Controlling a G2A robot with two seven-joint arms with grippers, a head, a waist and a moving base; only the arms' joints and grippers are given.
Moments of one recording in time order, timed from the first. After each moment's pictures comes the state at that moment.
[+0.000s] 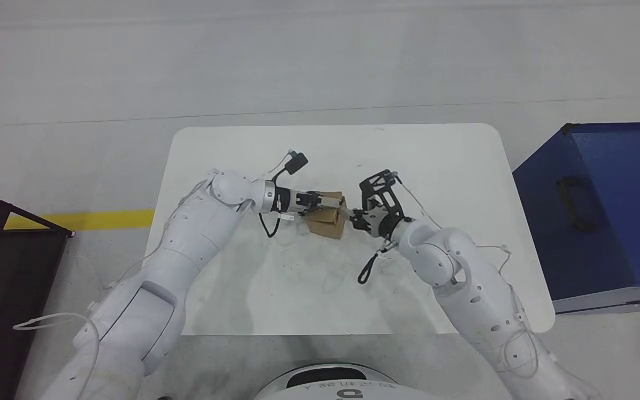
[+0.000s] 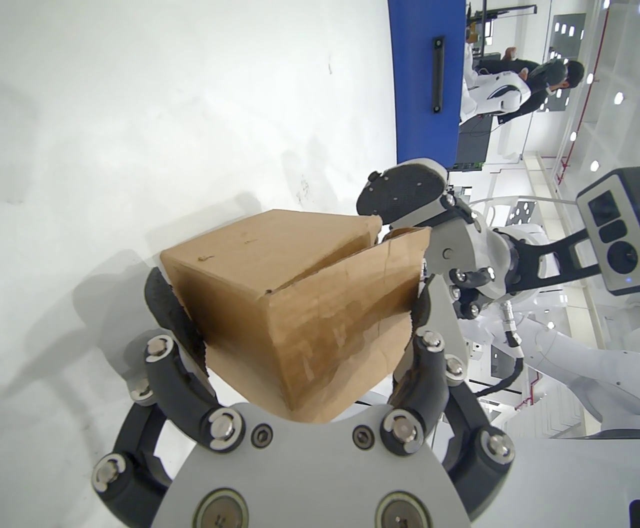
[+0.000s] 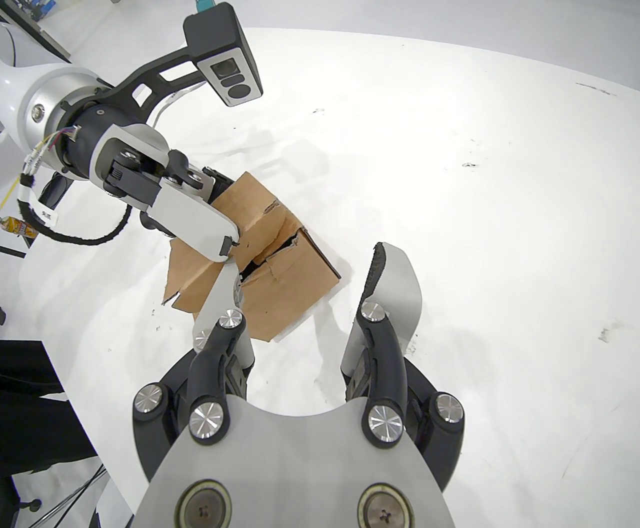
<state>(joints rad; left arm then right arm) 0.73 -1.36 -0.81 -0.72 -0.11 -0.41 -1.13 -1.41 -1.17 1.13 -1.74 -0.89 -0.11 0.58</state>
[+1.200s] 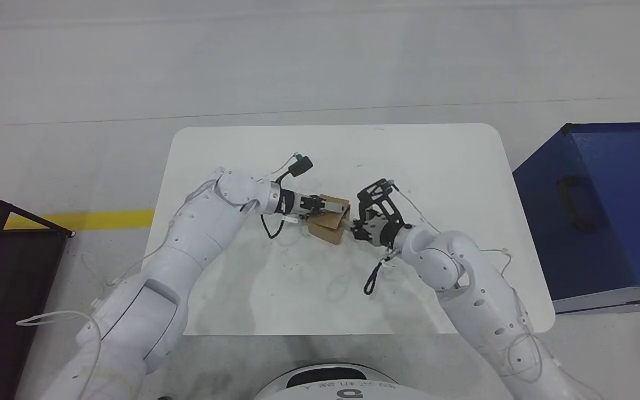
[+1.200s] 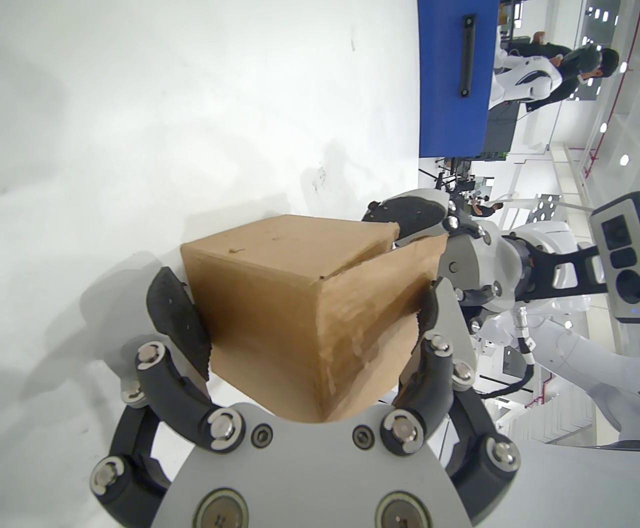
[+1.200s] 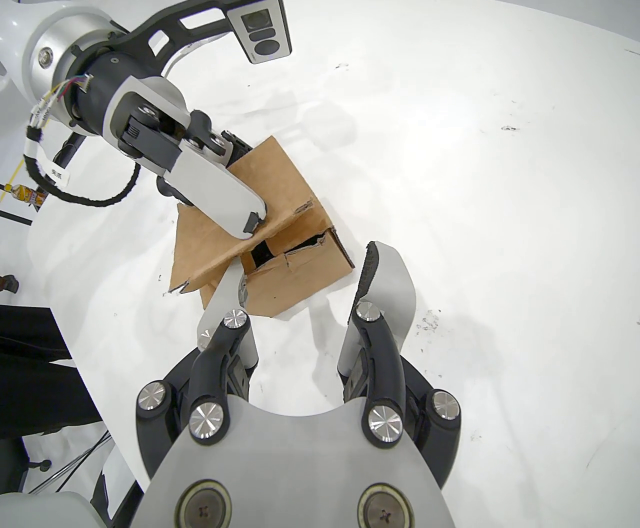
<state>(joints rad) 0.71 -1.37 -0.77 -0.72 -0.04 -0.38 -1.12 -1.44 -1.16 1.15 -1.75 -0.87 -0.18 0.65</state>
